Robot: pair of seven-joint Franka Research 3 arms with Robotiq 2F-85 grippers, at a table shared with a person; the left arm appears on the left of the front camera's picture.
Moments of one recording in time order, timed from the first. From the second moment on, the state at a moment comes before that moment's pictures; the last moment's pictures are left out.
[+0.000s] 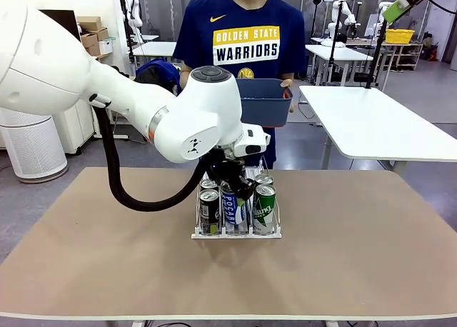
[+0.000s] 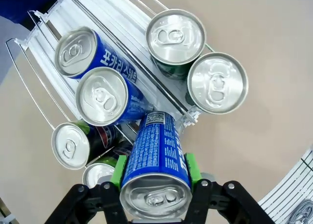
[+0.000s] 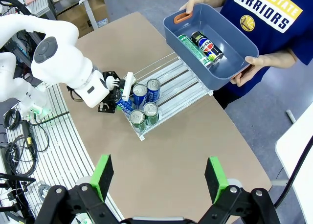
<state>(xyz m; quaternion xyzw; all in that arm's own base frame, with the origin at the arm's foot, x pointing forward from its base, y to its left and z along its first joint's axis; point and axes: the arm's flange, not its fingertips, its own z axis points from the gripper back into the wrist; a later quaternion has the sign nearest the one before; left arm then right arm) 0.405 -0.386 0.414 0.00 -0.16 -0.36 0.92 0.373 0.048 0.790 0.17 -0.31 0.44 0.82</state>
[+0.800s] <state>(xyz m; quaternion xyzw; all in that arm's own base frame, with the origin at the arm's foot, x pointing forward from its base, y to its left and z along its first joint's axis) 0.431 -0.395 0.391 -0.02 -0.11 -0.35 0.93 0.373 0.048 0.790 0.17 -0.31 0.44 0.82</state>
